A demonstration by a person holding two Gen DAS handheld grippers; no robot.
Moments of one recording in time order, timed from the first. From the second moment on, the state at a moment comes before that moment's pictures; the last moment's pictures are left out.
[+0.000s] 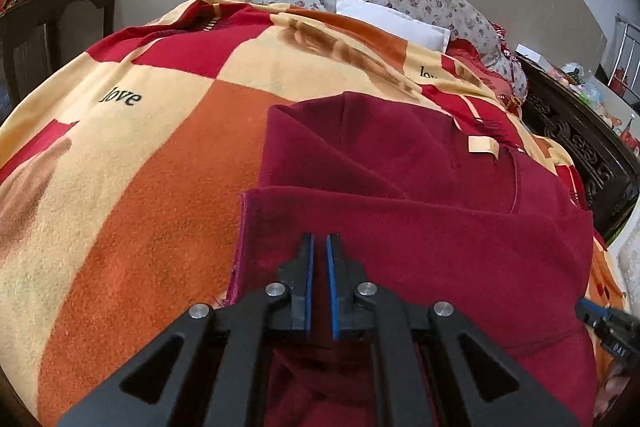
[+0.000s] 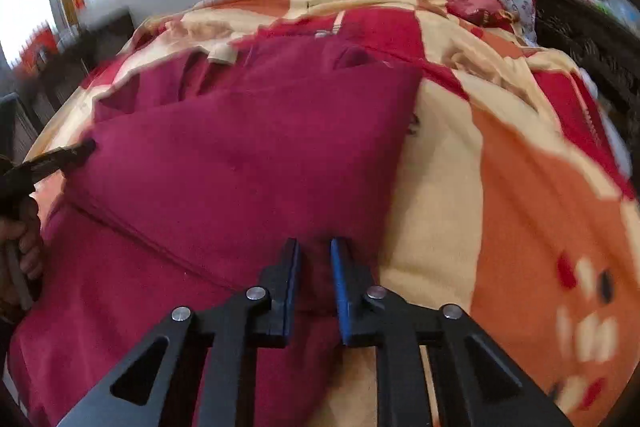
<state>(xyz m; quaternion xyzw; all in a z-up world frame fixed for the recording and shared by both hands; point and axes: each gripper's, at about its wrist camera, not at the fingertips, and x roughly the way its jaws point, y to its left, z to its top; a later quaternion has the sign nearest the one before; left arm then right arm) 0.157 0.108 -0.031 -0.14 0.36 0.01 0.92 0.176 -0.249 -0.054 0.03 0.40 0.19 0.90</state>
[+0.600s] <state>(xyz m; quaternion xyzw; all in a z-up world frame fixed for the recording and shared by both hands) 0.160 0.117 -0.035 -0.19 0.35 0.00 0.92 0.269 -0.235 -0.043 0.00 0.41 0.12 0.90</state>
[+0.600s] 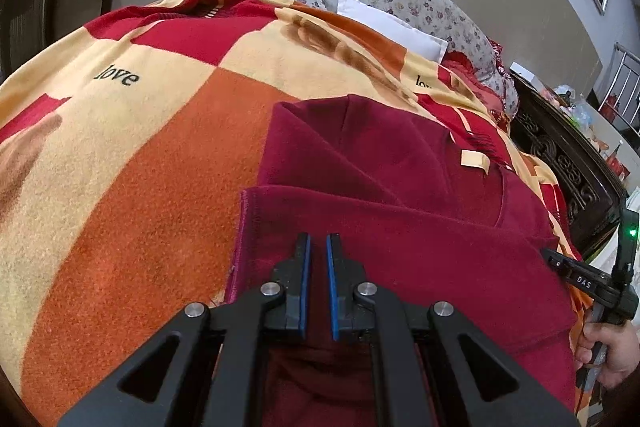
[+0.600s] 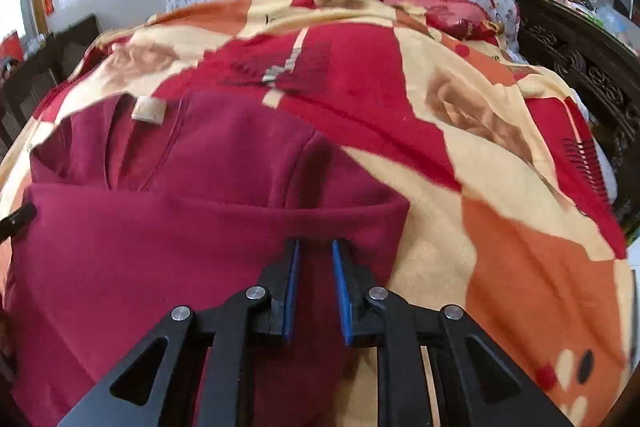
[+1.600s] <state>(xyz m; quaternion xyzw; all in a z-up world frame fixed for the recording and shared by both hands) 0.162 0.124 -0.039 -0.21 0.35 -0.01 0.91 0.196 -0.084 -0.023 -0.04 0.42 0.27 0.86</state>
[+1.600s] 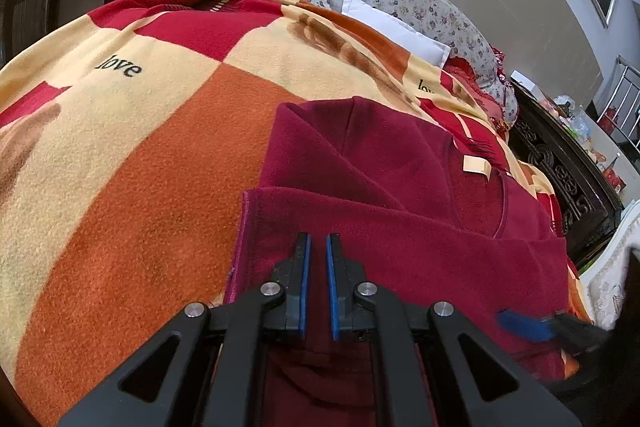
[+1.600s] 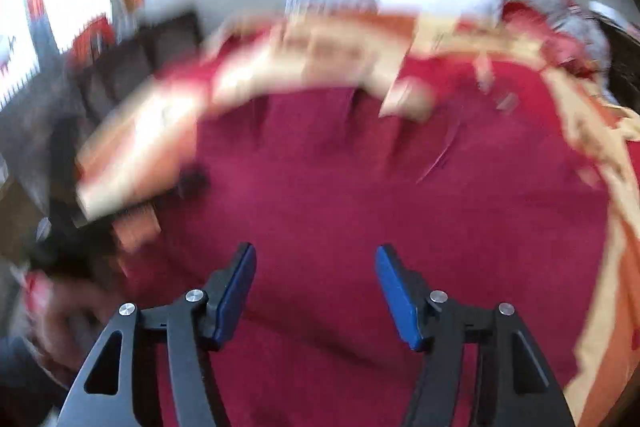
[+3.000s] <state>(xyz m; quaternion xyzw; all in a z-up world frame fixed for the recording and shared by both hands) -0.155 0.120 -0.046 -0.07 0.39 -0.19 0.90 -0.118 -0.262 -0.075 0.14 0.37 0.28 0.88</state>
